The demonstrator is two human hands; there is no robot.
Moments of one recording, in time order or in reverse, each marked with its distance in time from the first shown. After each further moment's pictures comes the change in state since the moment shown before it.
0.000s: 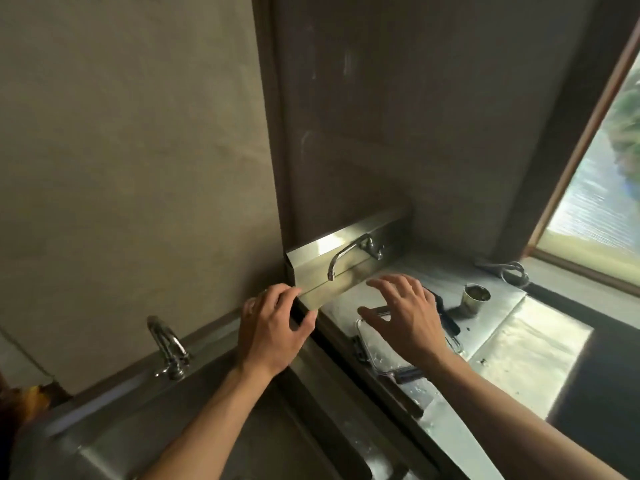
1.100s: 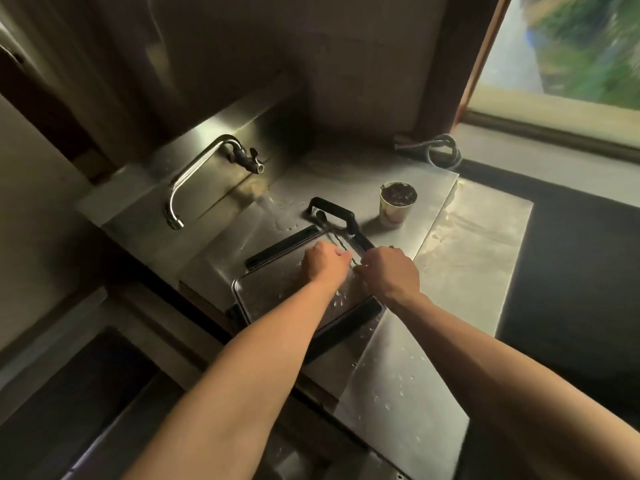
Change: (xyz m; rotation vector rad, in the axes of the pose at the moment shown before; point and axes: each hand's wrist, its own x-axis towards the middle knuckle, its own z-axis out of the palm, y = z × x) left_hand 0.072 0.199 0.385 -0.391 -0.732 -0.466; right_hand 0.002 0.265 0.174 0.051 -0.364 0.702
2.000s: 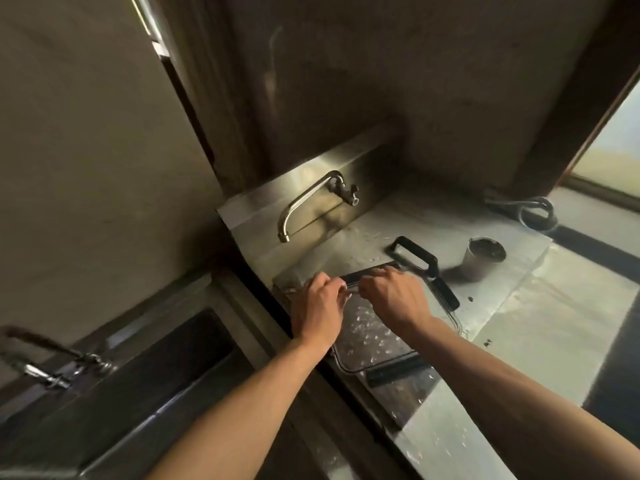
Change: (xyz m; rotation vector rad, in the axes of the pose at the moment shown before) left_hand -0.064 -0.086 -0.127 0.282 0.365 0.262; right_hand -0.026 -0.114 -0.019 -0.283 0.072 -0.750
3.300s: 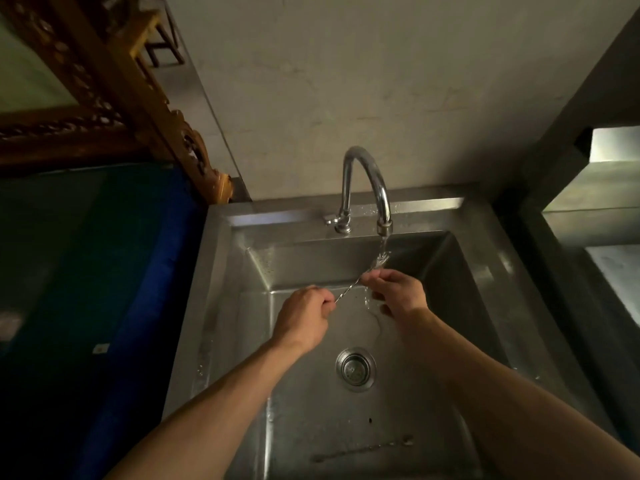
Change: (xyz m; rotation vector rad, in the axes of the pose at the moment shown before) left_hand -0.281 -0.366 -0.148 -0.089 -0.014 -0.698; right_hand 0.009 -0.445 0.157 1.299 -0.593 0.479
